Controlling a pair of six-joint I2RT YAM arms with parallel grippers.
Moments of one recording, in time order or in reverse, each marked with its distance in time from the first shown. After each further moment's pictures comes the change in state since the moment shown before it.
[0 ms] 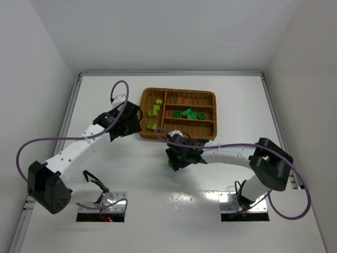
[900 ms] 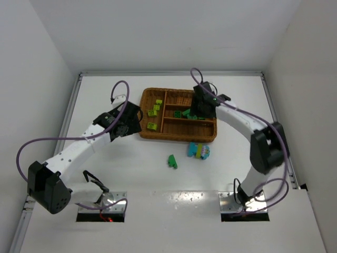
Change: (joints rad) left arm -0.006 0.000 0.000 0.000 -0.003 0.009; right arm -0.570 0.246 0.519 -0.145 0.154 0.016
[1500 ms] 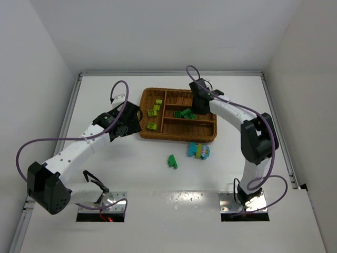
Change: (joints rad) left arm 0.000 -0.006 0.000 -0.002 -0.001 -0.007; right arm 0.010 0.063 0.056 -0.016 0.040 0.018
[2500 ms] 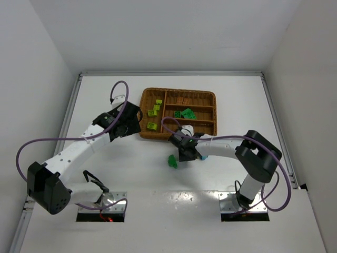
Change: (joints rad) left arm 0.000 0.000 0.000 -0.011 0.000 -0.004; right arm 0.461 -0.159 -0.518 0.090 0.008 0.246
